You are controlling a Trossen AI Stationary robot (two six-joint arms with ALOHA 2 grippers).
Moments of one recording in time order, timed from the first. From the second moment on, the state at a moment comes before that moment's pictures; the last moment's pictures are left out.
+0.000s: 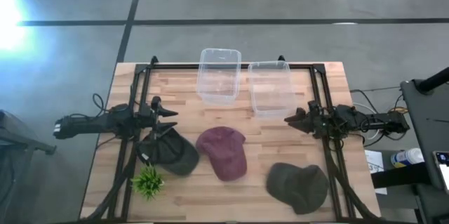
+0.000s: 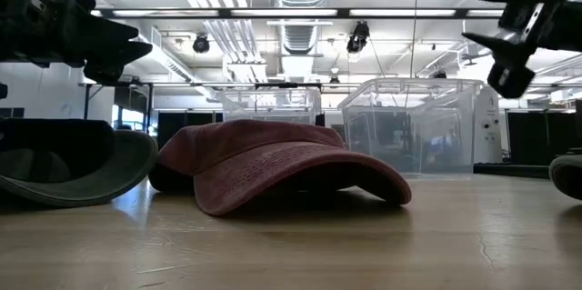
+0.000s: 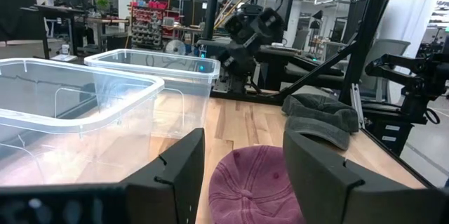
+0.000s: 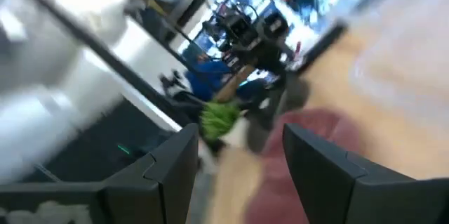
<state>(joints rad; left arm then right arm) 0.03 0.02 0.01 0.02 -0.02 -0.12 0.07 0.01 0.01 0.10 0.04 1.01</state>
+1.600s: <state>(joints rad) 0.03 0.02 0.01 0.02 -0.02 -0.12 0.28 1.62 1.03 -0.33 0.00 1.49</state>
